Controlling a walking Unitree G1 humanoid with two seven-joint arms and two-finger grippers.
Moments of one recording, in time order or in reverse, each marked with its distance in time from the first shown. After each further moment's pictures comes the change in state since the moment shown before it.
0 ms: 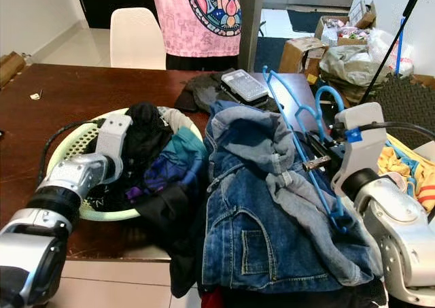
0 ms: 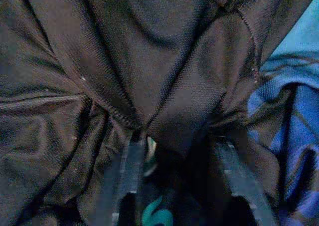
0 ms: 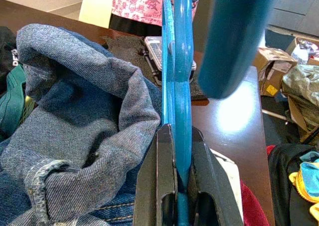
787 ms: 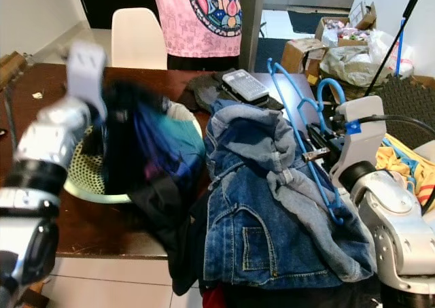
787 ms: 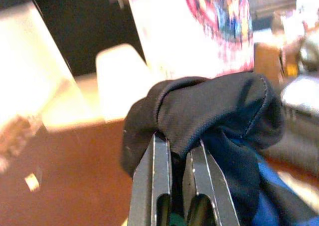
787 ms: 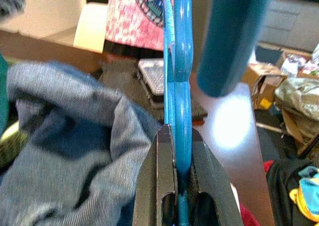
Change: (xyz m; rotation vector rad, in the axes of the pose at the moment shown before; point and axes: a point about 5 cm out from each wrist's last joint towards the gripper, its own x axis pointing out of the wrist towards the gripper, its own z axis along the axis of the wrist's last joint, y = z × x) left arm -0.082 0.025 0.156 0.077 -0.730 0.291; right arm 0.017 -0.002 0.004 0.031 -0.067 -0.041
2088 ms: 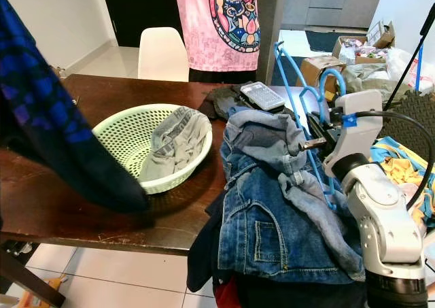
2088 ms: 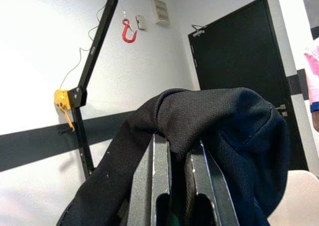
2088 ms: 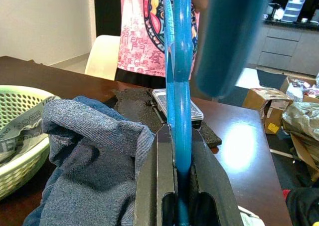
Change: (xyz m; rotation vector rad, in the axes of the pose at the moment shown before) left arm -0.031 0.116 0.099 0.201 -0.389 0.574; right arm 0.010 0.001 -0.001 0.019 -0.061 -0.032
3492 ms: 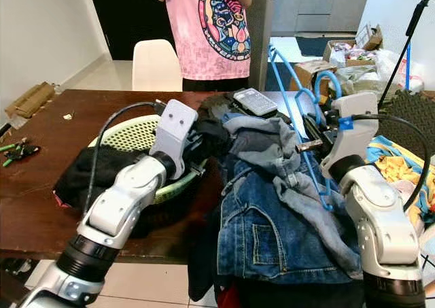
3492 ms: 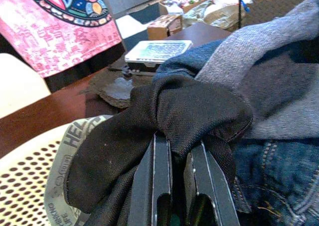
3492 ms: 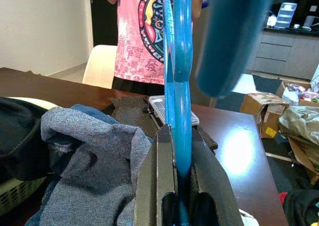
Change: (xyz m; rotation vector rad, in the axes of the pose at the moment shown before) left arm -0.241 -0.202 -0.046 -0.344 0.445 -1.058; right arm 0.000 0.003 -0.002 -0.005 -0.003 0.013
